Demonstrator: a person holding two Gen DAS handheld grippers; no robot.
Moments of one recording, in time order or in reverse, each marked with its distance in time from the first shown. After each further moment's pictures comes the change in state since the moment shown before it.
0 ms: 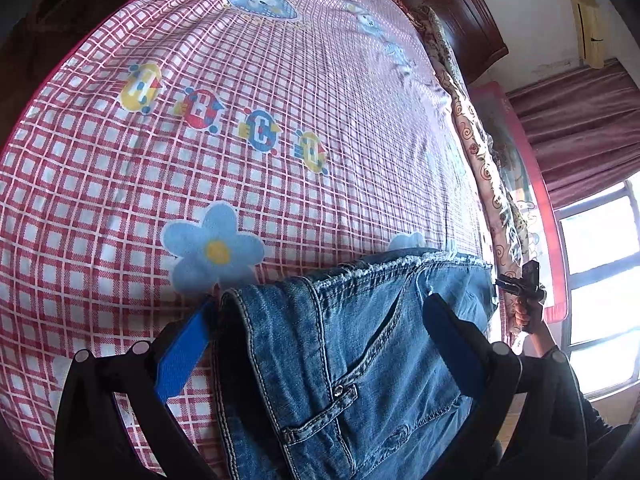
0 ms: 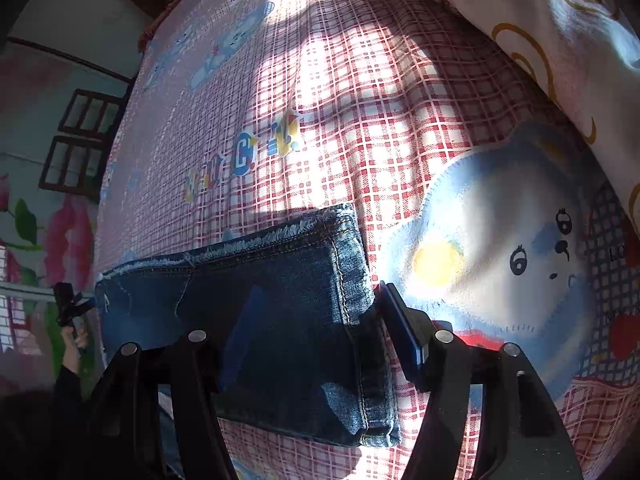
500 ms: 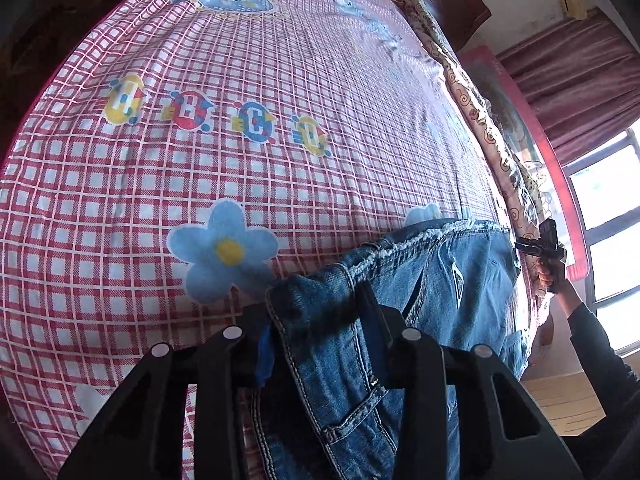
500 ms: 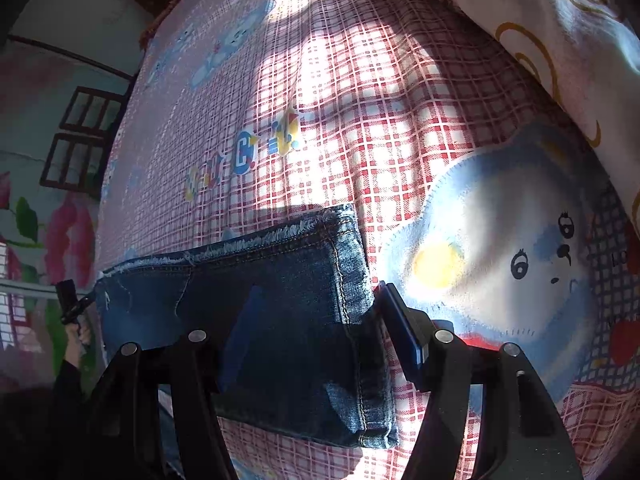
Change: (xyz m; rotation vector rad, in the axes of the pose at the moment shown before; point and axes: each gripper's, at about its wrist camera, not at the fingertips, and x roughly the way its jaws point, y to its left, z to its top) left arm 0.014 -0.009 0.002 0.141 0.039 0.051; right arm 0.001 0.001 0.002 -0.012 0.017 0.003
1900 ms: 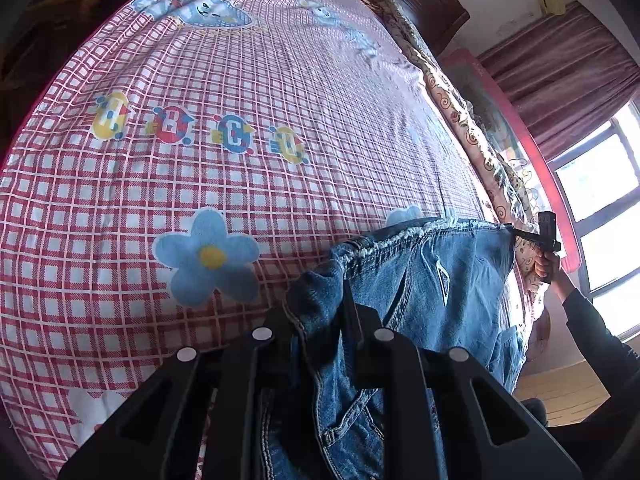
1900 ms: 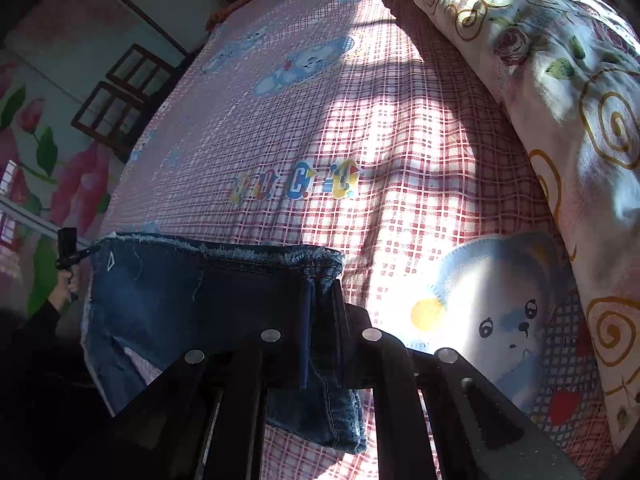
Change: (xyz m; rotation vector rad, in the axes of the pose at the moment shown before) left arm -0.016 -0.007 -0.006 0.044 -0.057 -0.048; right arm -0.039 0.033 0.001 -0.294 -0.093 0.013
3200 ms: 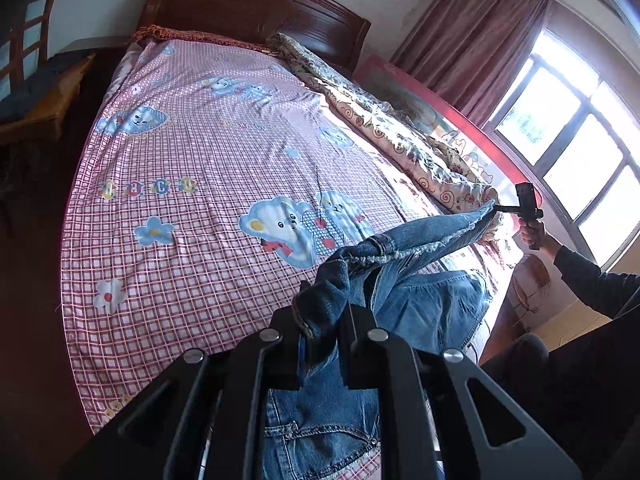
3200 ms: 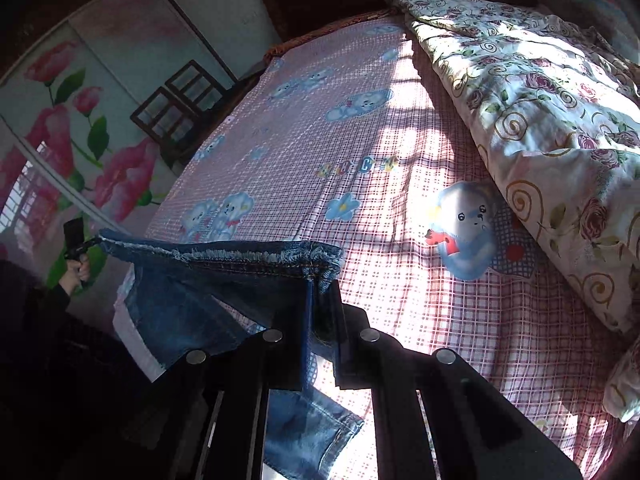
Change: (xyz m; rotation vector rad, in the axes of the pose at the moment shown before) left arm -0.163 -0.140 -0.122 0.299 -0.146 -0.028; right arm -0.172 0.055 -0.156 -0.084 -0.150 0.044
